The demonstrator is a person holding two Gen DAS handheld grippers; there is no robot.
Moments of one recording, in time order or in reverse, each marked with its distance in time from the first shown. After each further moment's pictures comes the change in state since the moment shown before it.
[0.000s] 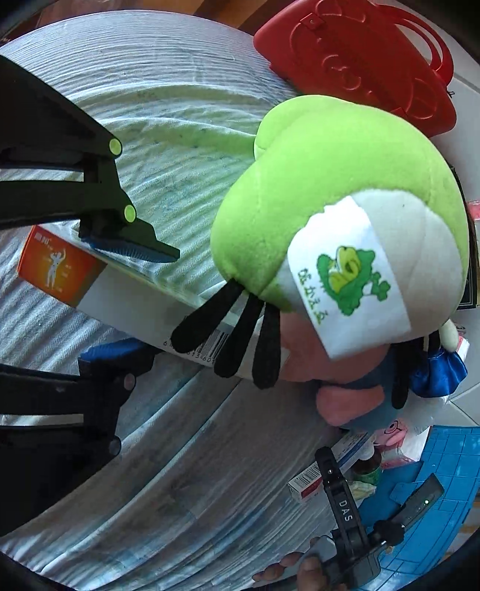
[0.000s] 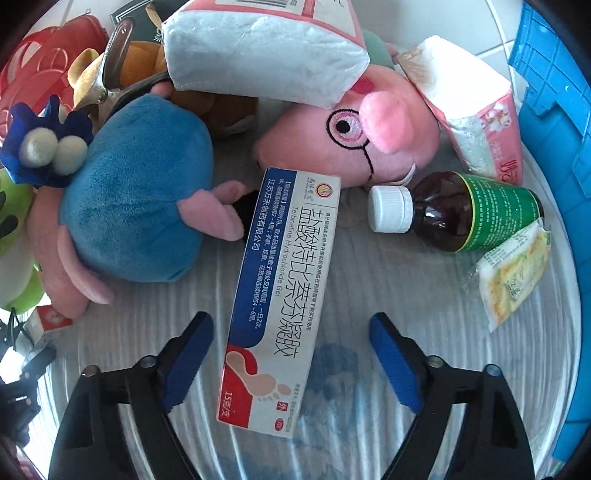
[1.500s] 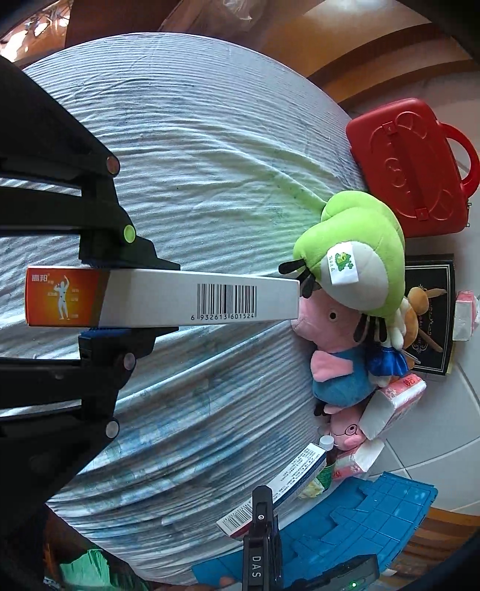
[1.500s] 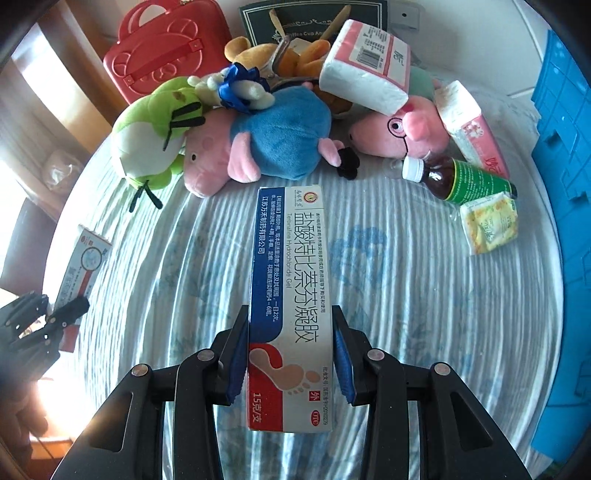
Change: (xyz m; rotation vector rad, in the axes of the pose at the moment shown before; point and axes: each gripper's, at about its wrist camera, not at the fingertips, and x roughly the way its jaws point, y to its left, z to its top) left arm -0.122 -0.058 -0.030 -0.368 0.028 0.135; right arm -0.125 0.010 -0.078 -0.227 0.017 0.205
